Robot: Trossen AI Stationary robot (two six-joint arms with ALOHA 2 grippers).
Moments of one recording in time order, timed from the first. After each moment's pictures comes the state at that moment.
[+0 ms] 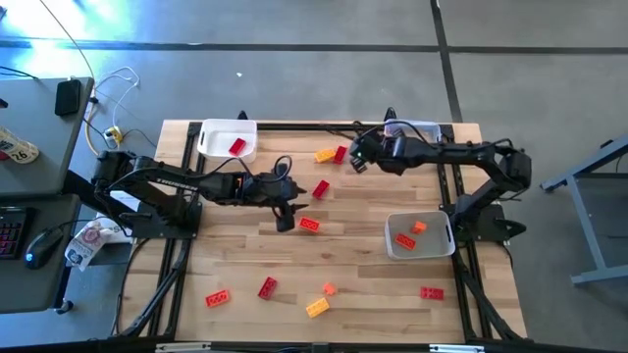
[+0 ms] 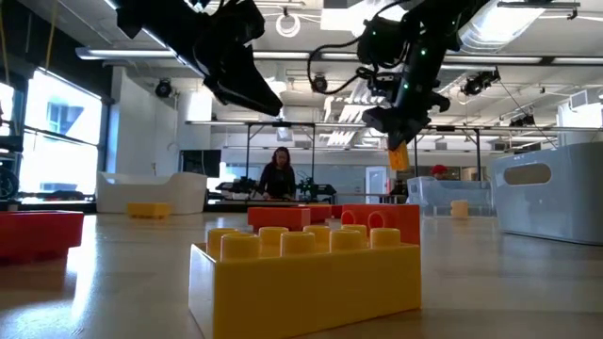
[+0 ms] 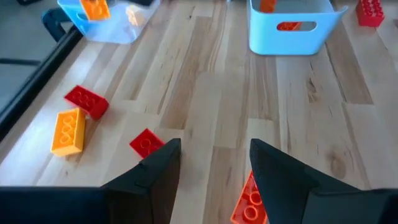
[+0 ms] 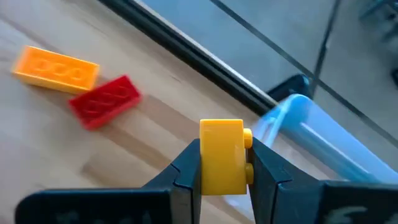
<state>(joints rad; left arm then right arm) 0.11 1.40 0.81 -0.02 -0.19 -0.02 -0.34 1.56 1.10 -0.65 0.68 0.43</state>
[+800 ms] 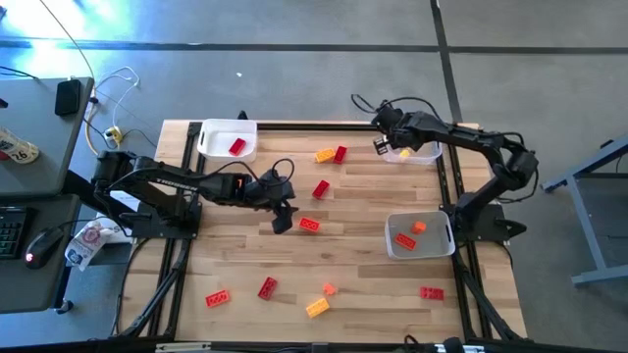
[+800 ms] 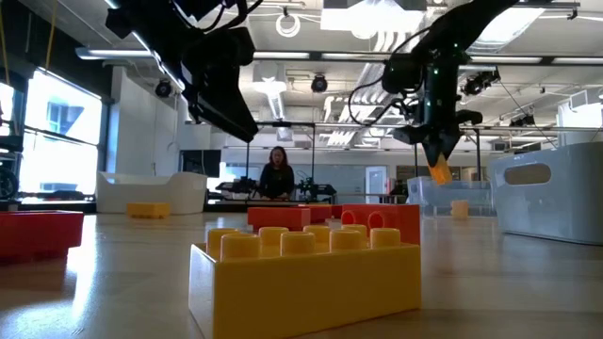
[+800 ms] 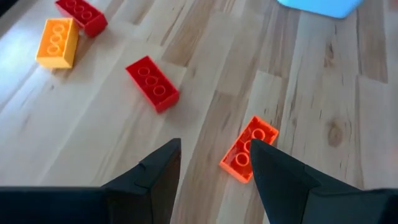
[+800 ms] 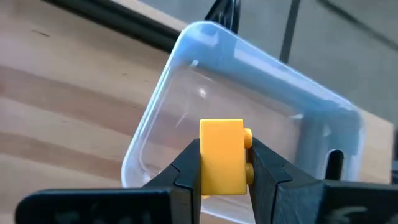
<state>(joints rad) 0.10 1.40 0.81 -0.22 -0.19 -0.27 -0.66 1.55 1.10 -0.84 0.50 0.46</state>
